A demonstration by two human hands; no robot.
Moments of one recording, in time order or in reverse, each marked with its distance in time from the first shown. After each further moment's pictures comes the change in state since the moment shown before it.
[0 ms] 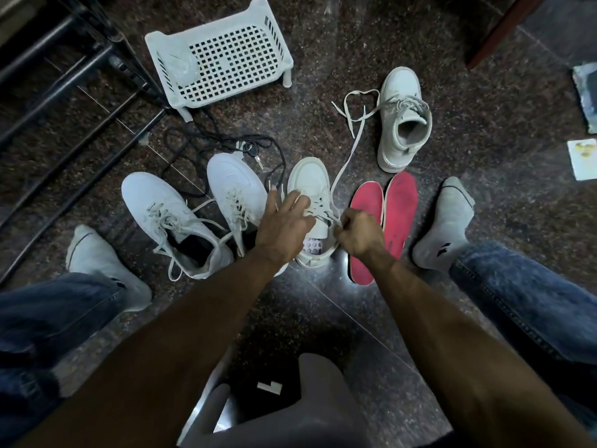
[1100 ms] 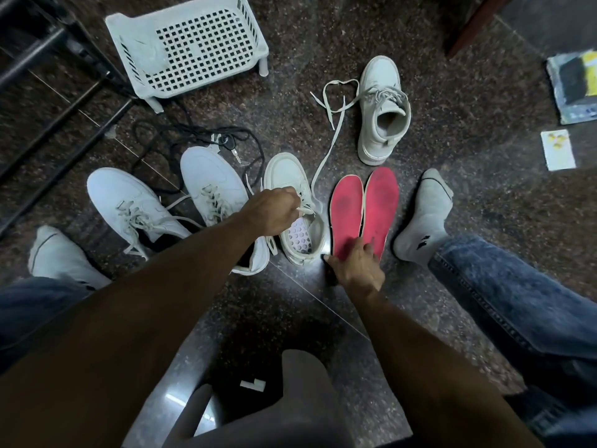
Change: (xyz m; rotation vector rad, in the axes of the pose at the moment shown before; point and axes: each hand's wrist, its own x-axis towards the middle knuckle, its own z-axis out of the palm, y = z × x) left_hand 0.043 -0.014 -0.008 -0.366 -0.209 0.060; right_hand -0.050 0.050 0.027 -0.191 -0.031 0.358
